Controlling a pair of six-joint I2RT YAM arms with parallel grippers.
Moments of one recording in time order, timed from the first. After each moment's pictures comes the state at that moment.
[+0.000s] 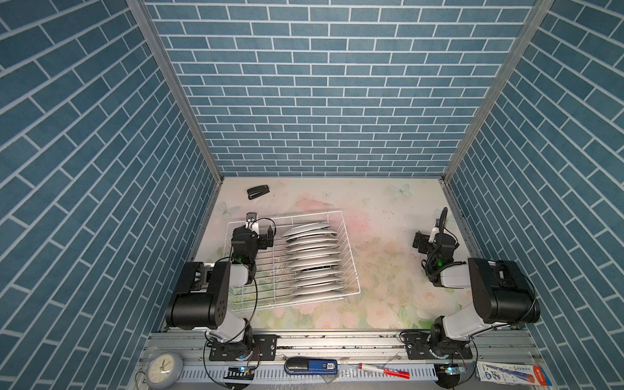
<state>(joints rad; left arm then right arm) 0.00 1.53 0.39 0.79 -0.01 0.07 -0.01 1.55 0.34 0.81 0.21 0.01</state>
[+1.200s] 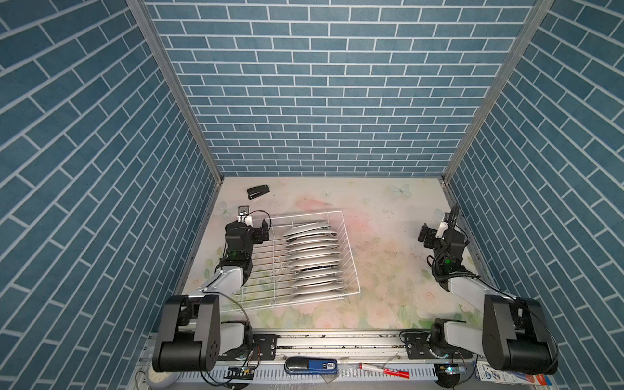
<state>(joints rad) -0.01 1.23 0.48 0.43 -0.10 0.01 -0.01 1.20 0.38 0.51 0.21 0.03</state>
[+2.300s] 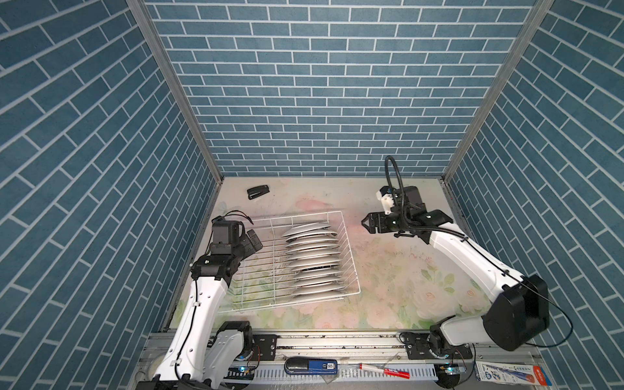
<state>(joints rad) -0.01 0.91 0.81 -0.74 -0.10 -0.53 0.51 1.47 1.22 -0.61 -0.23 0.26</state>
